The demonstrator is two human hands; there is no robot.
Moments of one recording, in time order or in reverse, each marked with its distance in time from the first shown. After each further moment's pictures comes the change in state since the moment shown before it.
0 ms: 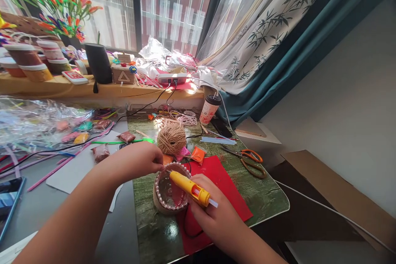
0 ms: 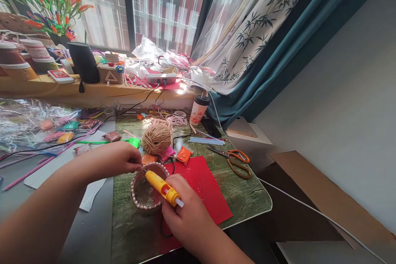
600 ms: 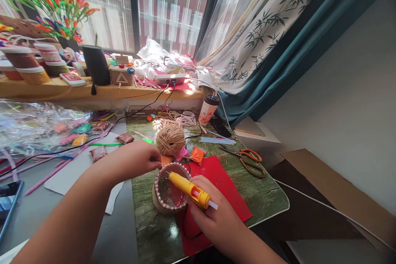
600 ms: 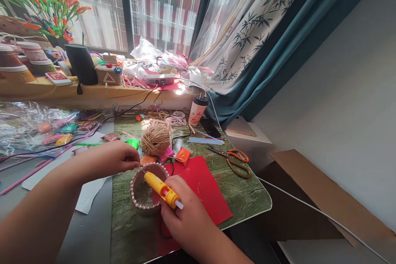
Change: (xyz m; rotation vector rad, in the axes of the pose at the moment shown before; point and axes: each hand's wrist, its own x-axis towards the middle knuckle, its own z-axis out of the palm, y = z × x) left_hand -0.006 0.005 -0.010 0.057 0.012 -0.014; right_hand -0.004 0.005 0.000 -0.003 0.014 -0.016
